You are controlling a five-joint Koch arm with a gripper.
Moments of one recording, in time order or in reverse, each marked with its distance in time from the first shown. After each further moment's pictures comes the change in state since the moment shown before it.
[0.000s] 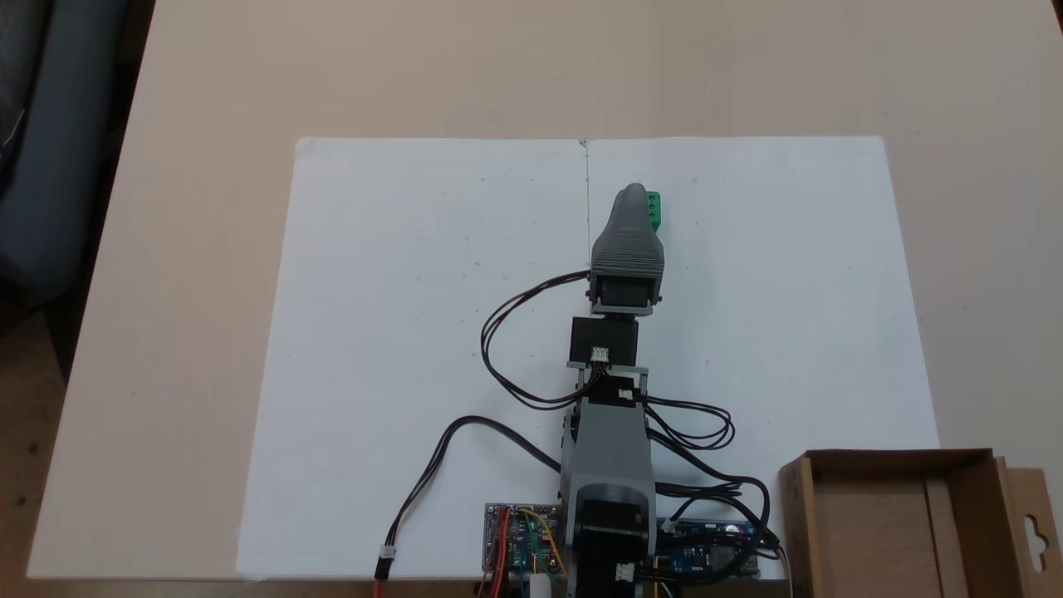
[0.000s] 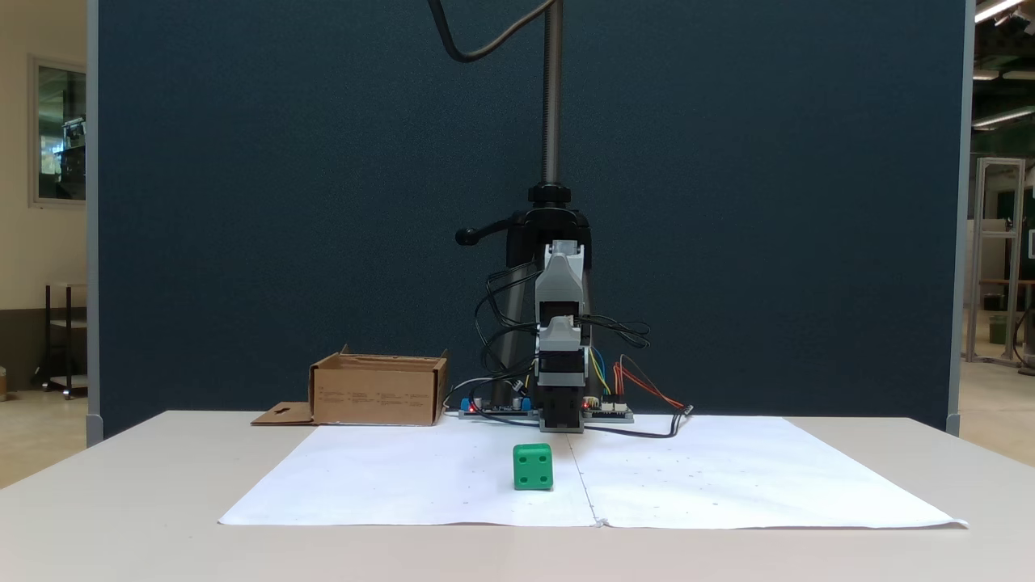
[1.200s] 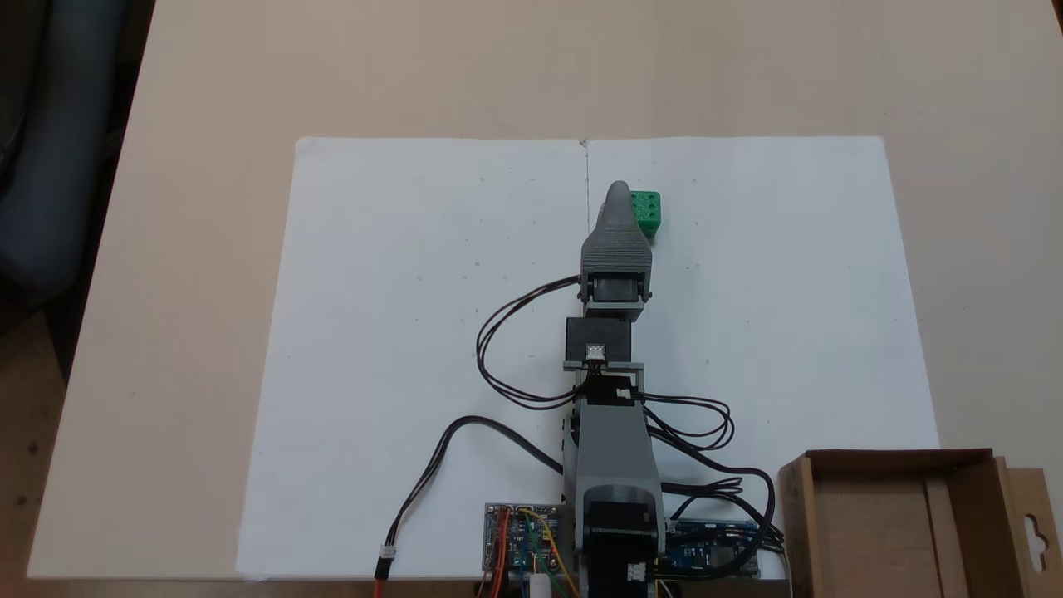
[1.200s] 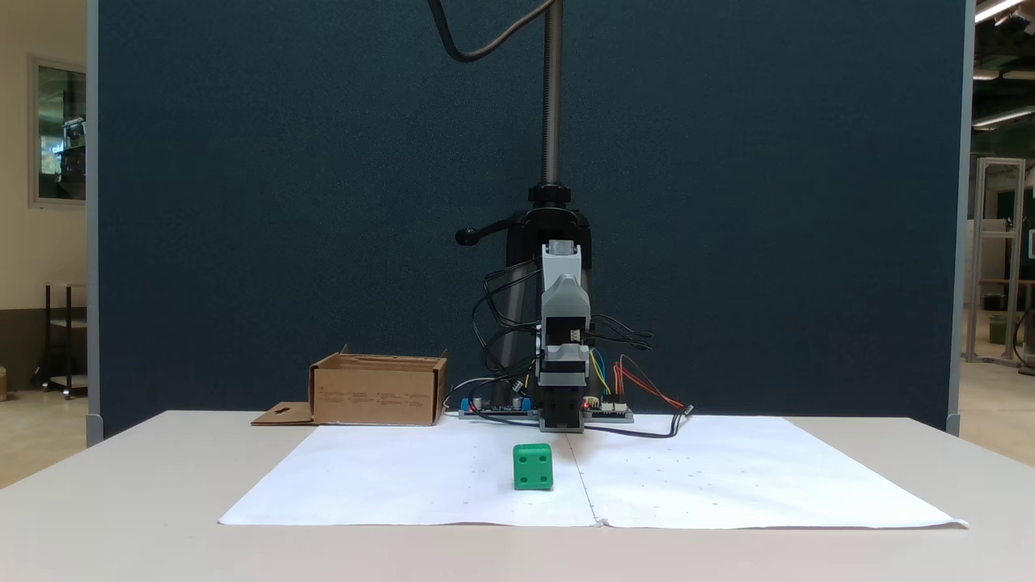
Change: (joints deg) arm -3.8 0.0 0.0 9.6 -0.1
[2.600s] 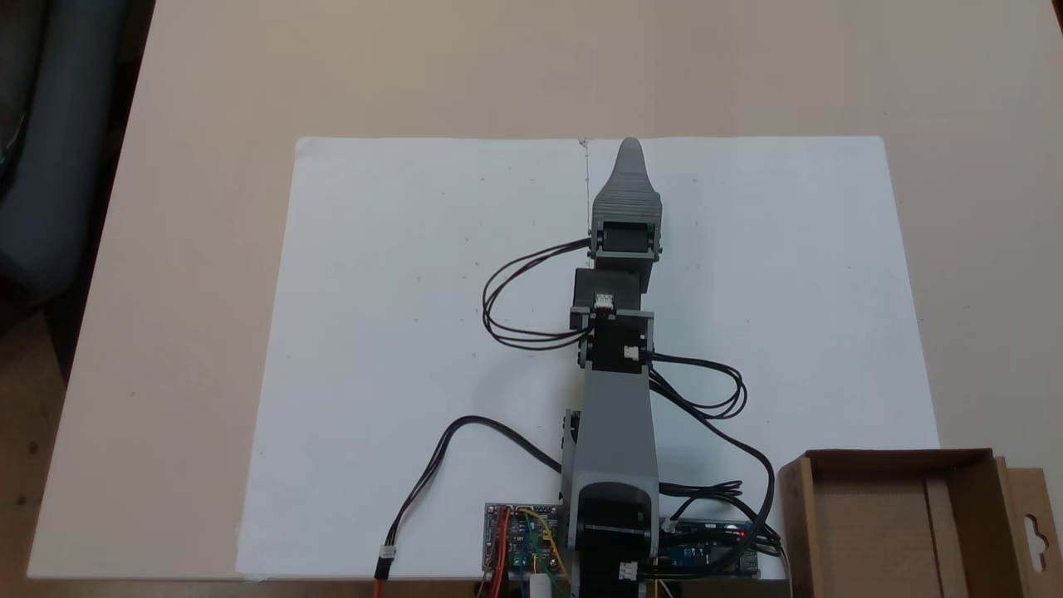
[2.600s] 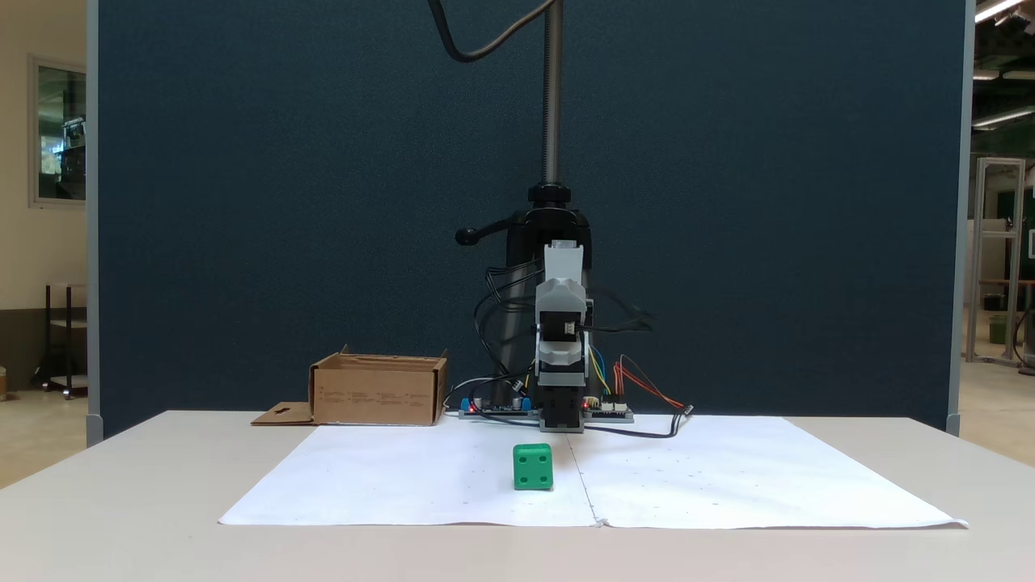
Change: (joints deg) arm 2.7 0.0 -21.3 36.3 -2.0
